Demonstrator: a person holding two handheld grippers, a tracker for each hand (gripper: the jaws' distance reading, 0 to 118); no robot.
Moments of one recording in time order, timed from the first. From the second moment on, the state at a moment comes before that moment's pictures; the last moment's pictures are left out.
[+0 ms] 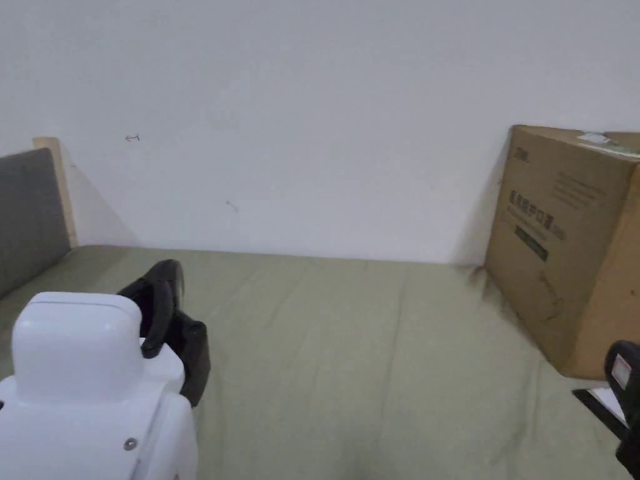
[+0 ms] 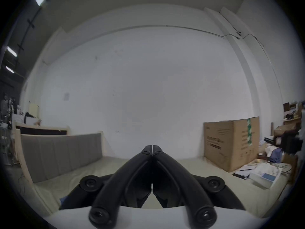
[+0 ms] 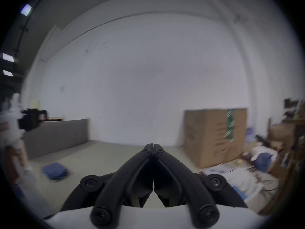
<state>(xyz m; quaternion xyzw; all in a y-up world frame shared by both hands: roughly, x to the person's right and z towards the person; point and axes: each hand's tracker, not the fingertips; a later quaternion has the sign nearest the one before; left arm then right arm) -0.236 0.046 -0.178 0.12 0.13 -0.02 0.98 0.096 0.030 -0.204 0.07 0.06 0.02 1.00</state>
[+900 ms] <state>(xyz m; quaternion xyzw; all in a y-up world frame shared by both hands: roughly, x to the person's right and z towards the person) -0.211 -0.039 -0.148 0.04 0.14 -0.04 0.99 0.119 -0.041 -0.182 0.04 0.00 0.04 1.00</state>
